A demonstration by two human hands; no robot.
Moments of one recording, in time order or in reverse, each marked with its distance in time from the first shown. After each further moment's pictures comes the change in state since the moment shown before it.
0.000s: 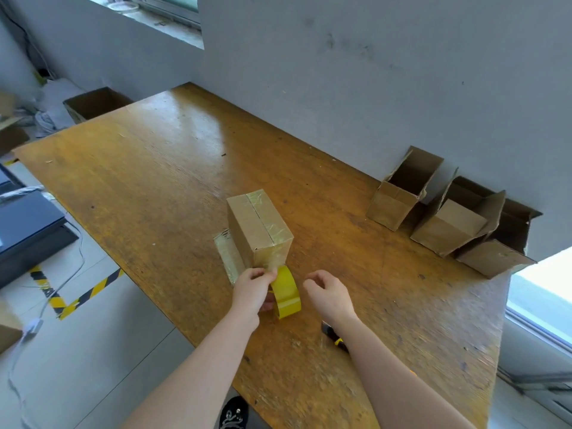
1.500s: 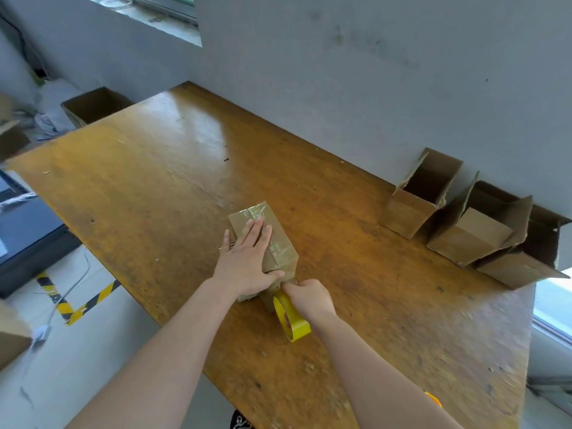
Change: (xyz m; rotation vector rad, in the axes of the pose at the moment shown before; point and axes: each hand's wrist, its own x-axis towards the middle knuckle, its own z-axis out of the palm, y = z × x) left_hand 0.057 0.074 -0.035 1.509 -0.014 0.773; right_hand 0.035 -0.043 0.041 0.017 -0.124 0.194
